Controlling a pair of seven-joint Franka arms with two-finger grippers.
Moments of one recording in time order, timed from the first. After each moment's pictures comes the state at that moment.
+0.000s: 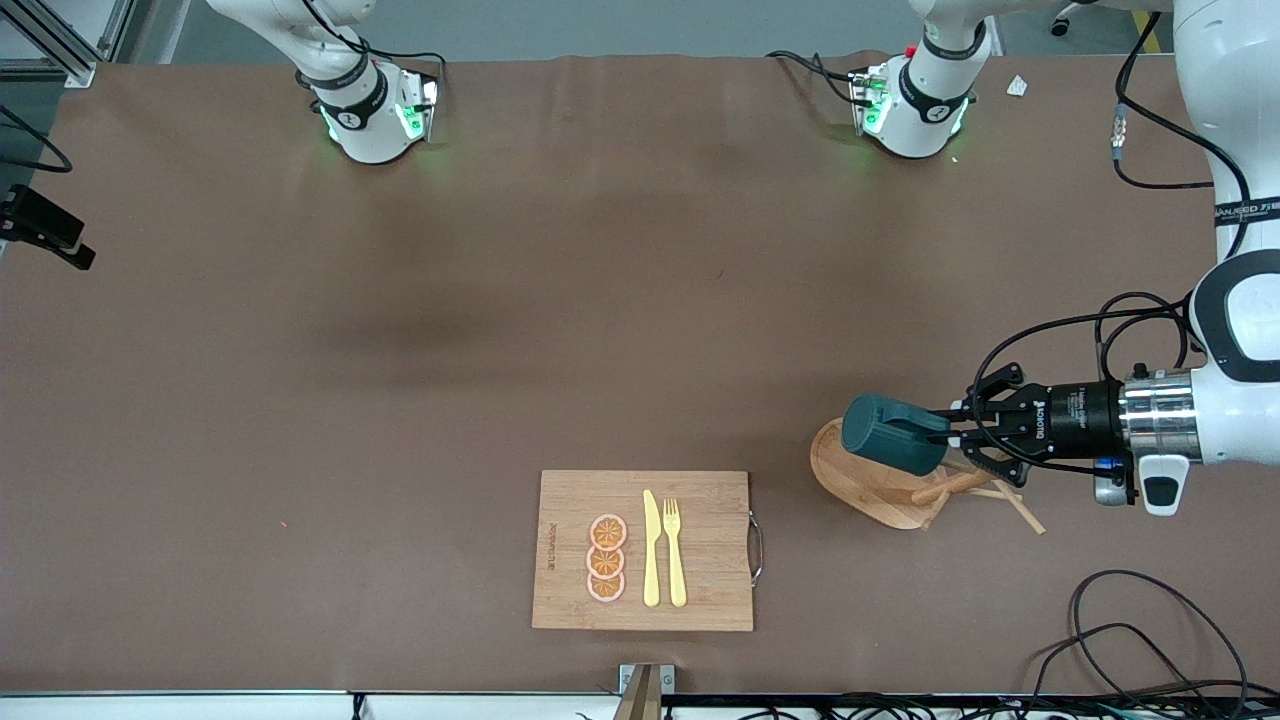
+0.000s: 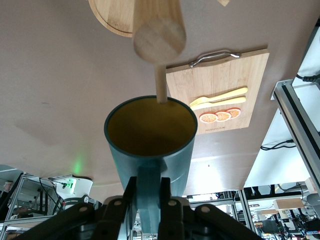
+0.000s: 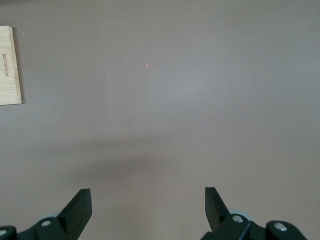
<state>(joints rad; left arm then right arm) 0.13 0.58 -0.18 -1.27 -0.74 1.65 -1.20 -0.09 -0.04 -0.01 -1.55 -0.02 1.57 -0.02</state>
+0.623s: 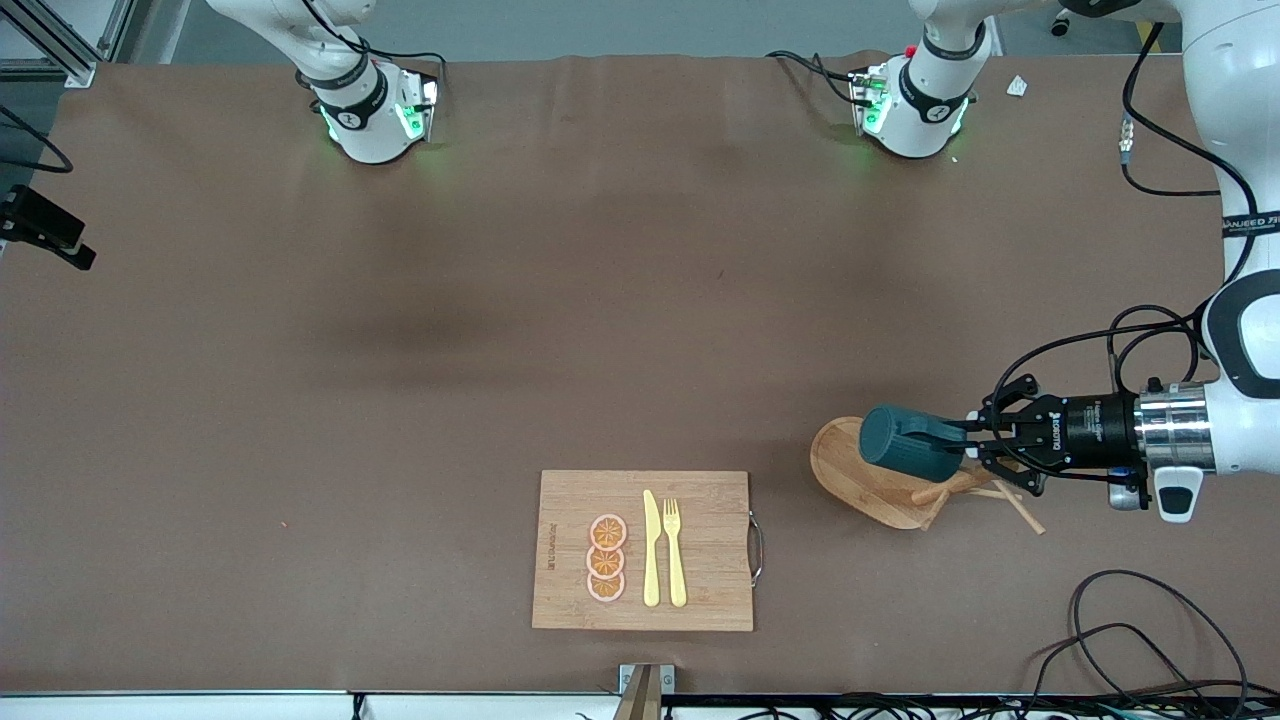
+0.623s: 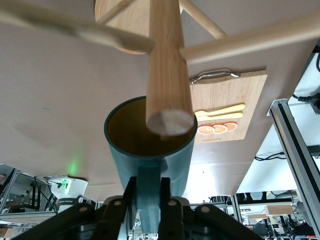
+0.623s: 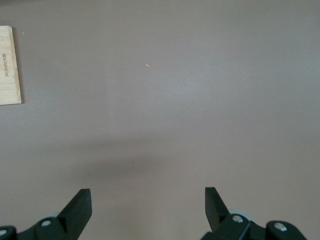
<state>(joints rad) 0.17 0.61 -0.17 -1.27 -0.74 1.65 -1.20 -0.09 -0.04 -0.01 -1.55 -0.02 1.57 -0.02</state>
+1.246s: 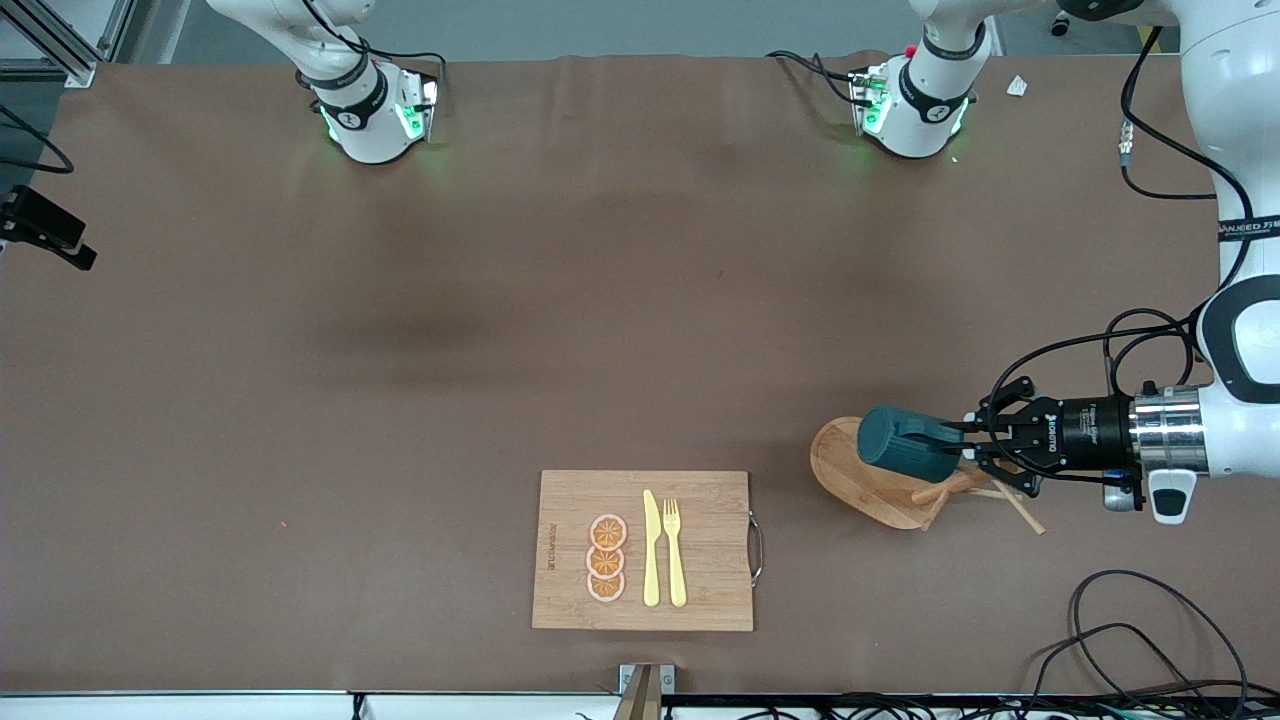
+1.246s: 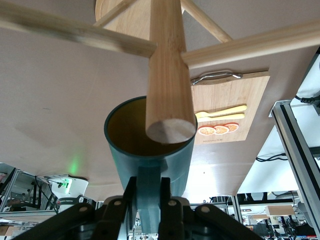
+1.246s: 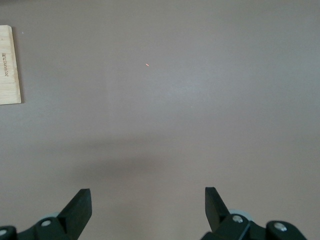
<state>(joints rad) 0.17 0.62 -0.18 -1.27 -0.74 1.66 -1.20 -0.09 -0.04 -0.01 -1.56 -0.02 1.57 -0.02</state>
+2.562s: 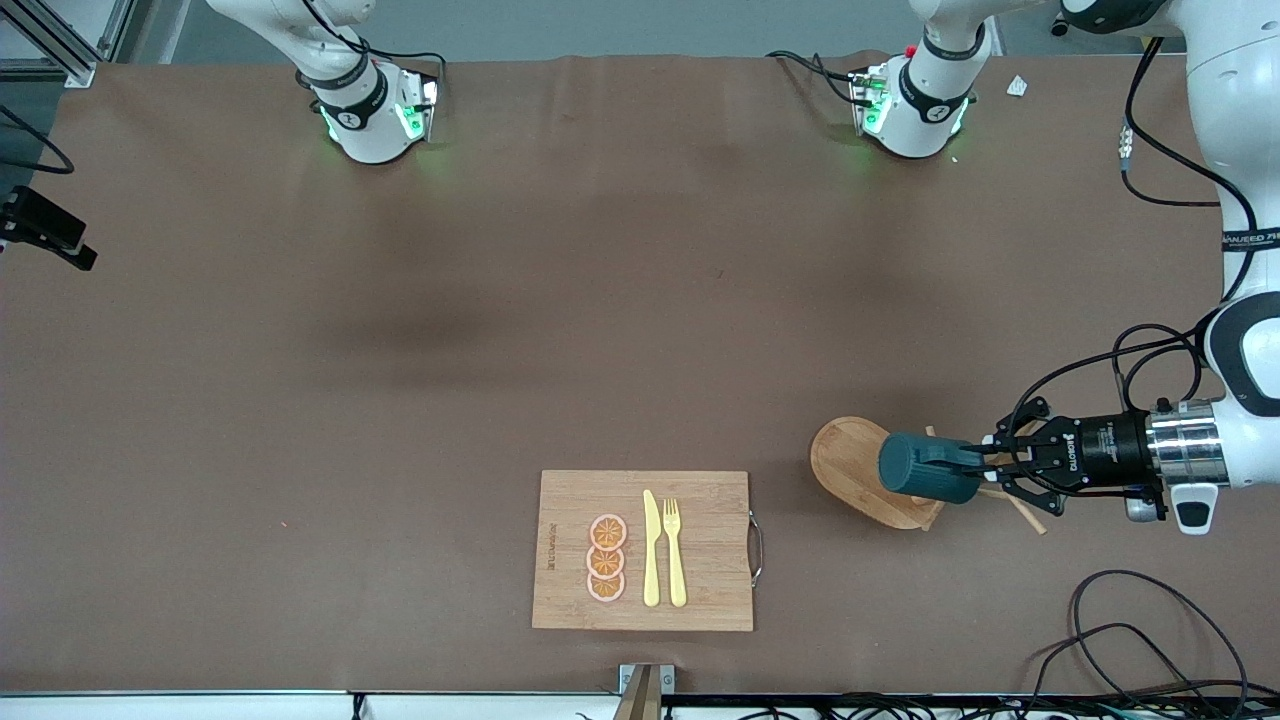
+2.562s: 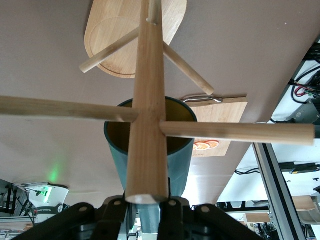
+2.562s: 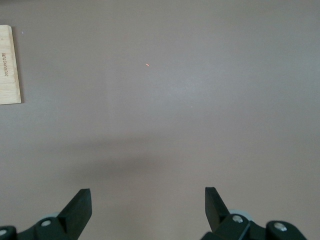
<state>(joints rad) 0.20 0.65 -0.17 -1.27 -0.74 1.73 -1.20 -0.09 -0.04 -0.01 -1.56 -0.02 1.57 -0.02</state>
